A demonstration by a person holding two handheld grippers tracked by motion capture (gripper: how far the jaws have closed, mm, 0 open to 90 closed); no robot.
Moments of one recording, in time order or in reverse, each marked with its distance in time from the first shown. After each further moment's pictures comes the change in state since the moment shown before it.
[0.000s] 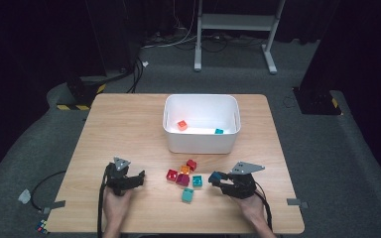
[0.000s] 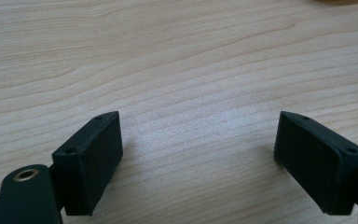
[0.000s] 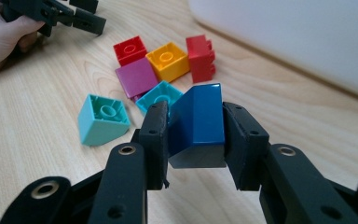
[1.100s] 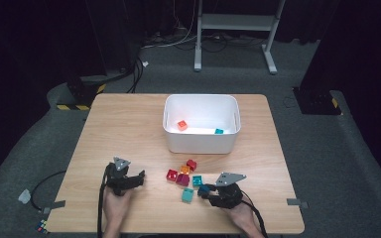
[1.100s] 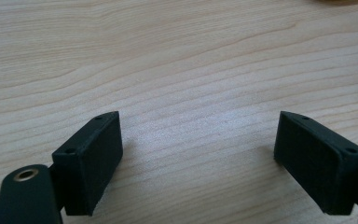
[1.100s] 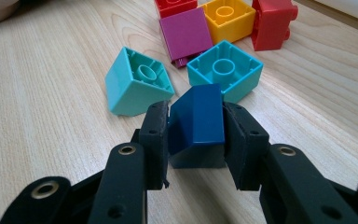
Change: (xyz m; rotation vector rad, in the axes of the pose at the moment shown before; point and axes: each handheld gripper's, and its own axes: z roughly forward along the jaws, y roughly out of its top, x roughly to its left) left arm 0.000 0.000 0.000 0.000 0.001 -0.001; right arm 0.028 -0.019 0.034 0.099 0.073 -0.088
